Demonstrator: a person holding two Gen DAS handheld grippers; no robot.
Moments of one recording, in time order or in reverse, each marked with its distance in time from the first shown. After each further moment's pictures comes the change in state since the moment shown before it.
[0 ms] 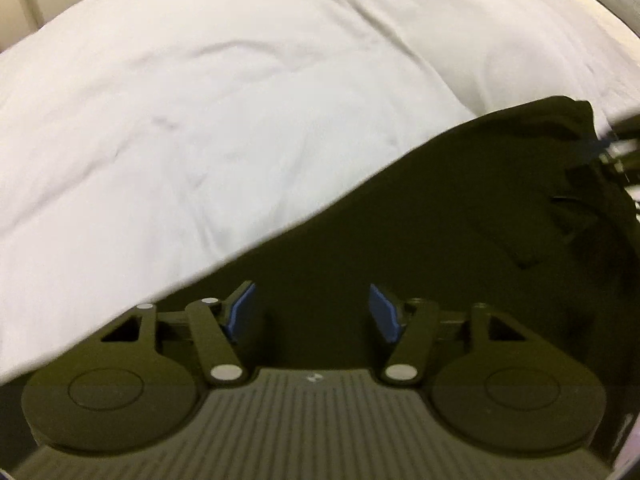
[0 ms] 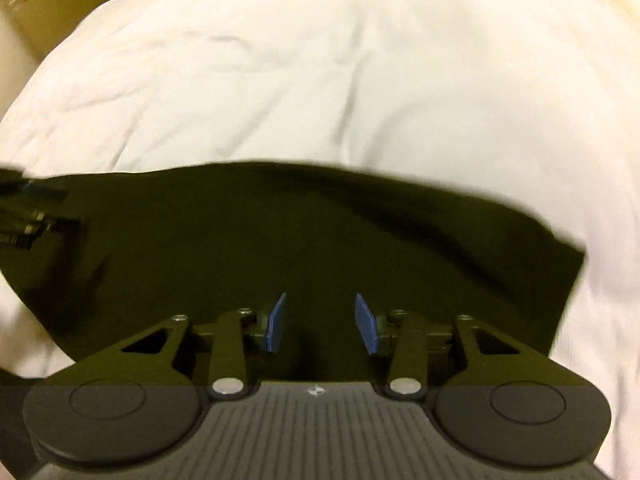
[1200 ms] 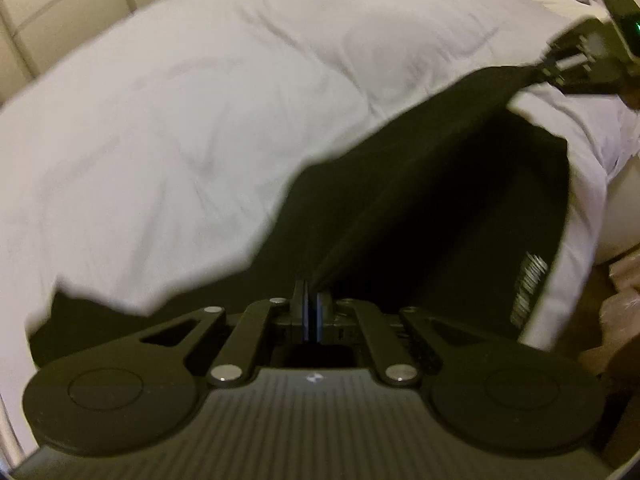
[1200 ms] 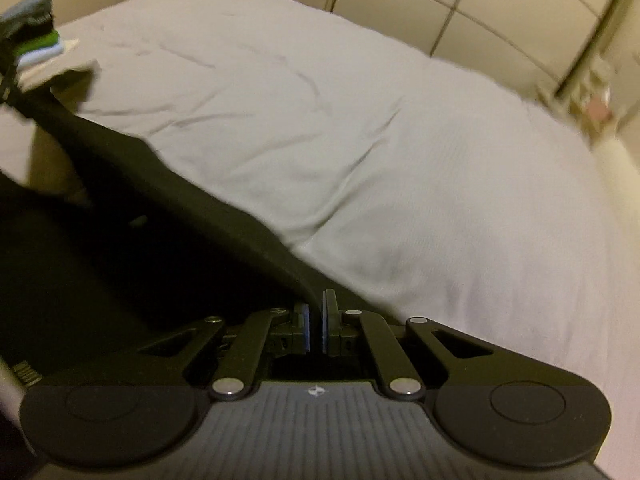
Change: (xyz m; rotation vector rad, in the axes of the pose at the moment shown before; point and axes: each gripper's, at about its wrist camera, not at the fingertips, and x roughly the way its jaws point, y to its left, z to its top) left arm -0.159 -0.138 -0.155 0.077 -0.019 0.041; right arm -0.141 0.022 -0.131 -0.409 -0.180 -0.136
